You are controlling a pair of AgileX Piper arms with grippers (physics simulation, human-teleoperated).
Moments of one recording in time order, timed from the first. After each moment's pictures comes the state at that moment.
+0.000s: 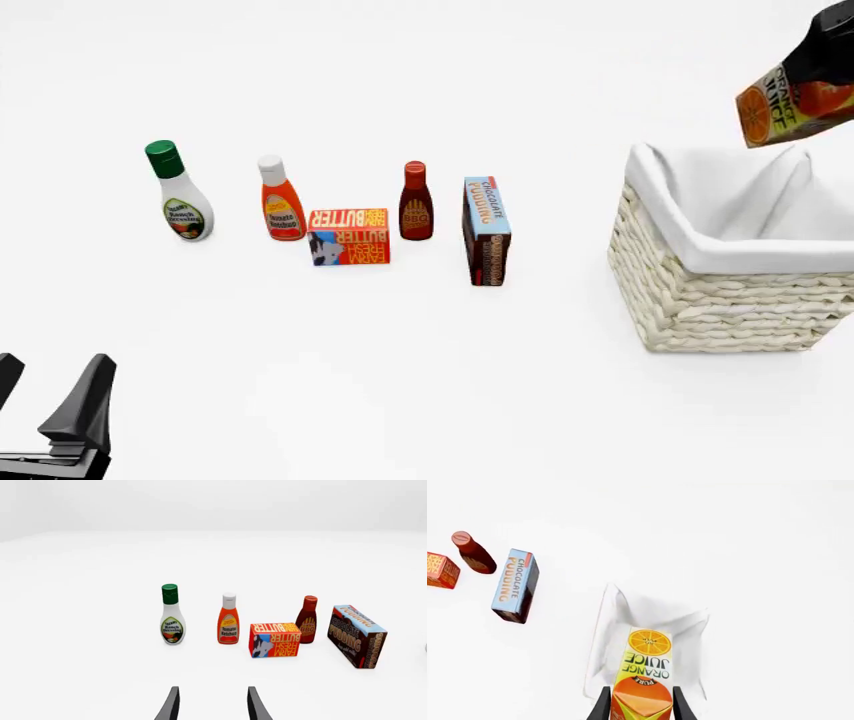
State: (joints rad) left arm -0.01 0.01 -0.01 0.00 0.00; right arm -0.10 1.39 -1.83 1.22 -0.38
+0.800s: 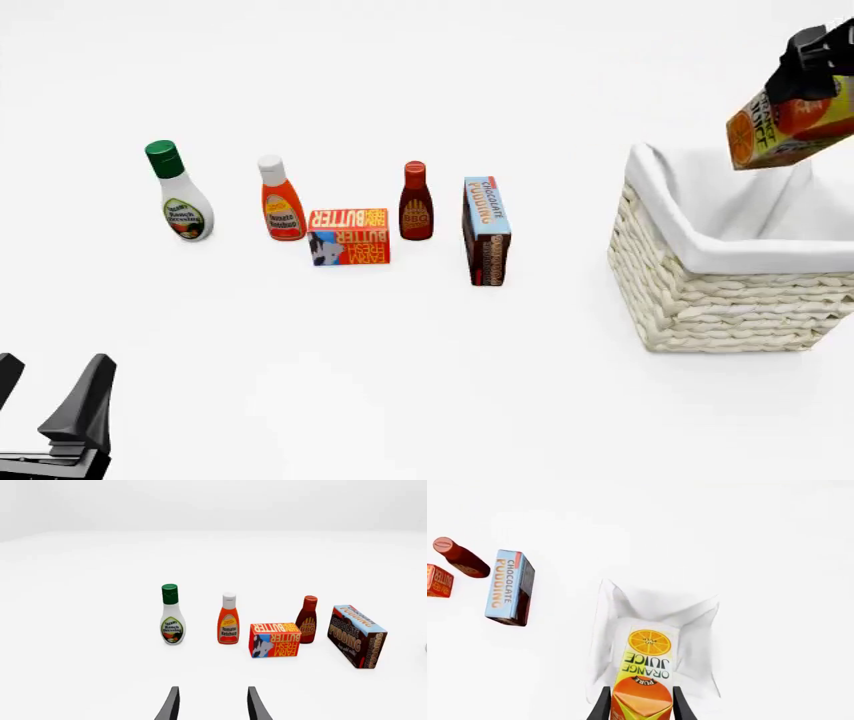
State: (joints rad) left arm -0.01 0.01 -0.01 0.00 0.00; right arm -0.13 1.46 -1.82 1.22 -0.29
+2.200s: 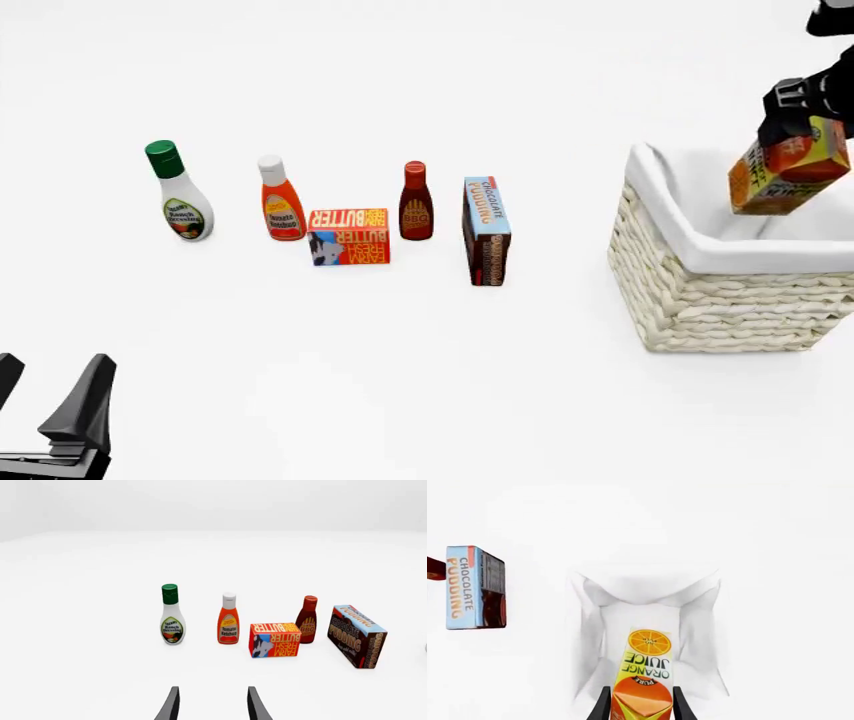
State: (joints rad) left arm -0.01 0.01 -0.01 0.00 0.00; right arm -0.21 1.60 -1.80 1.22 -0.21
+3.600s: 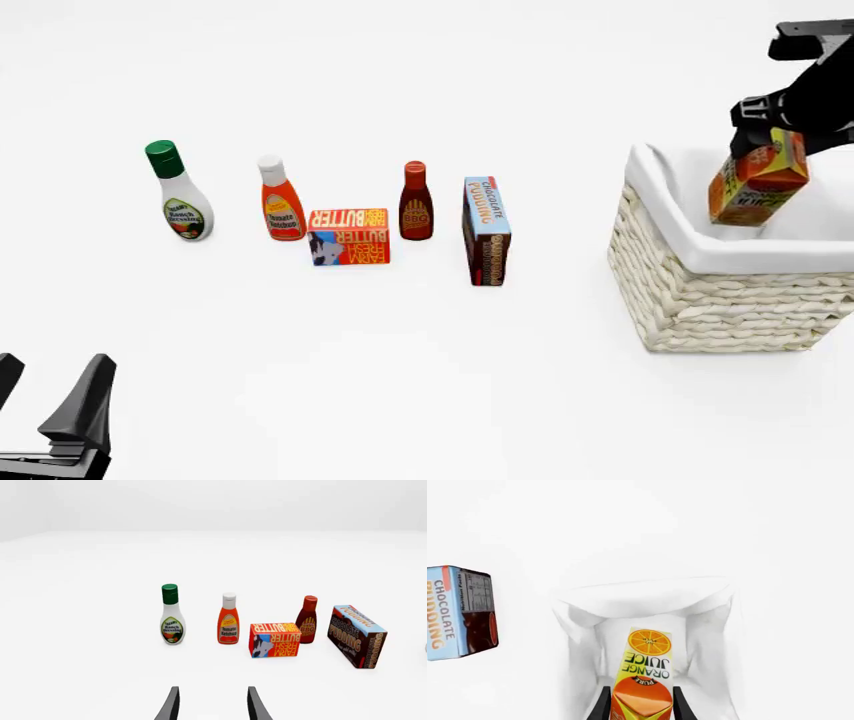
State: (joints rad) left arm -0.01 0.01 -0.01 0.00 0.00; right arm -0.21 1.80 -1.91 1.22 -0.15
